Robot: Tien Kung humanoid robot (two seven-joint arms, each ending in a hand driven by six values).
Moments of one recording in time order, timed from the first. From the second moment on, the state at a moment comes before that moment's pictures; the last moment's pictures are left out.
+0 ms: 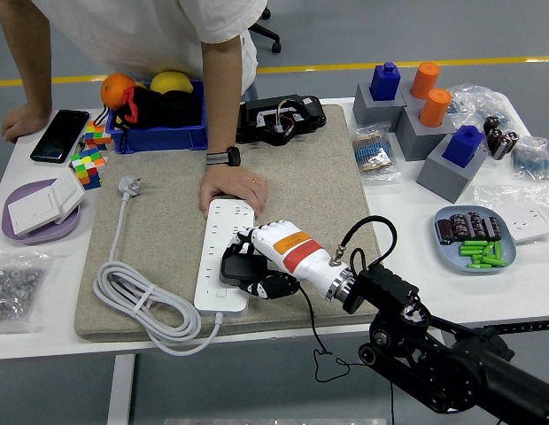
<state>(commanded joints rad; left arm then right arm) -0.09 0.02 -1.62 -0.18 1.70 -0.06 0.31 0.49 -0.01 0.54 1.13 -1.99 -0.29 0.14</state>
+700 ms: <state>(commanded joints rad) -0.09 0.02 -1.62 -0.18 1.70 -0.06 0.31 0.52 0.00 0.52 1.10 -1.99 -0.26 0.10</state>
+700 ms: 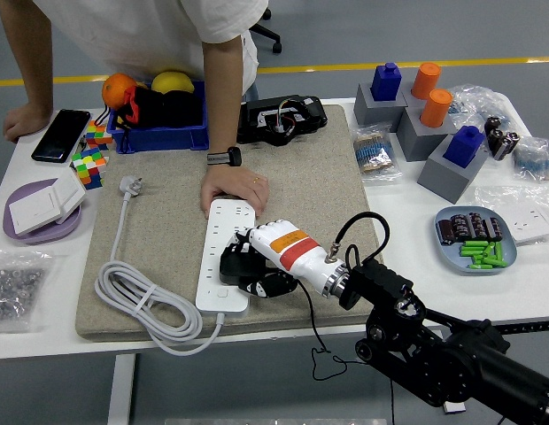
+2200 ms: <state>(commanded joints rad) -0.09 0.02 -1.62 -0.18 1.69 -0.06 0.31 0.50 -0.01 0.61 1.17 -1.90 -0.25 0.15</state>
